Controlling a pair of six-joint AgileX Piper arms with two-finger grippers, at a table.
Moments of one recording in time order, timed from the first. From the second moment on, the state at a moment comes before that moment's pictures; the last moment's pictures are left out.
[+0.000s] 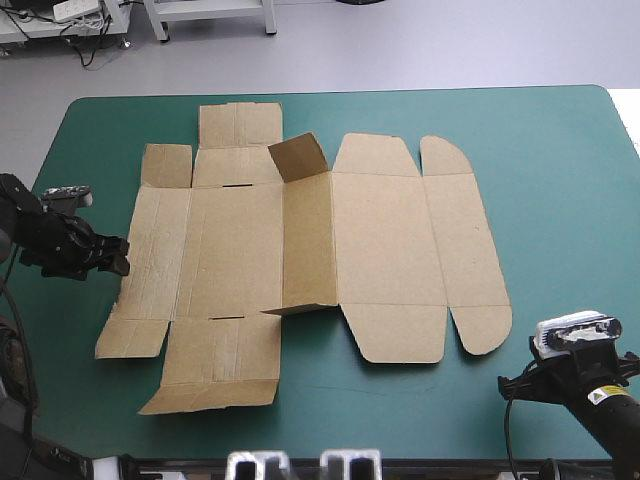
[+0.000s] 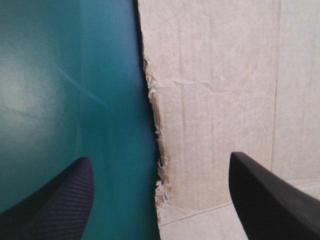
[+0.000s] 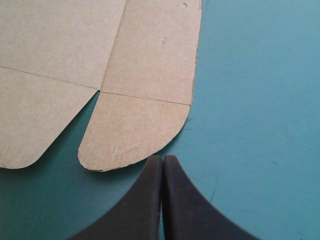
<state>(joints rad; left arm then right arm) 0.38 1.62 -1.24 -0.25 1.19 0.45 -0.21 0.40 -0.45 0.37 0.84 -0.52</state>
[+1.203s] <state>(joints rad) 0.40 1.82 -1.12 -0.69 1.21 0.66 -0.21 0.40 -0.45 0.37 0.84 -0.49</state>
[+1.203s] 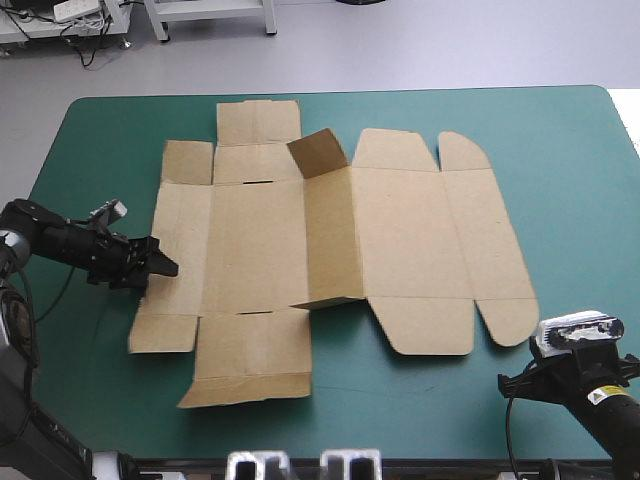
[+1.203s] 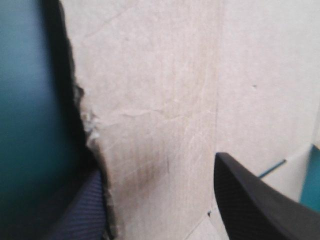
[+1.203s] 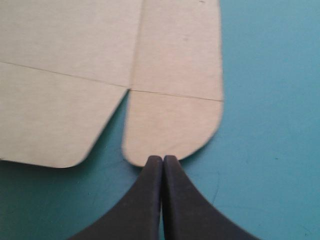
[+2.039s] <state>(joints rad) 0.40 1.85 -1.04 -0.88 1.24 0.72 -0.21 0.40 -0.45 0.37 0.84 -0.47</state>
